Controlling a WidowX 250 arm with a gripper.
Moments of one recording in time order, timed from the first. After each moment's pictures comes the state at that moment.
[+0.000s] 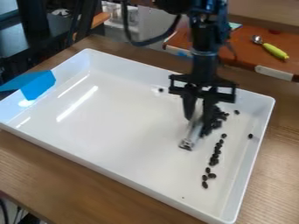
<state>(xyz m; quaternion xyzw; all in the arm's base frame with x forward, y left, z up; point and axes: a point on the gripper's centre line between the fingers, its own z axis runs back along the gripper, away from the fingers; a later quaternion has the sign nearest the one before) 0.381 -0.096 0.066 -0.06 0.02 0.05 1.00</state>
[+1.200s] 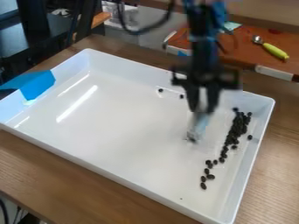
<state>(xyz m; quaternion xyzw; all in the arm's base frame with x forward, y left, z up) 0.388 -0.067 0.093 -0.10 0.02 0.07 0.99</state>
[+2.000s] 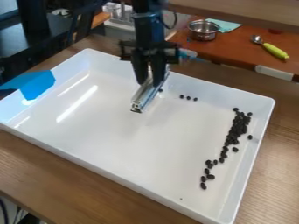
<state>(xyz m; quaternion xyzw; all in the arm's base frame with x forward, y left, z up) 0.389 0.024 0.105 -0.06 -0.02 0.08 0.99</state>
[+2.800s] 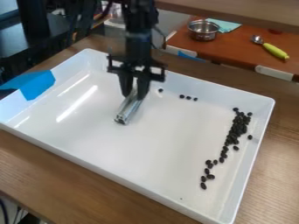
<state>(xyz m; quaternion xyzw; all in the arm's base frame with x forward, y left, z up) 0.383 0.046 0.069 0.00 0.01 0.11 0.99</state>
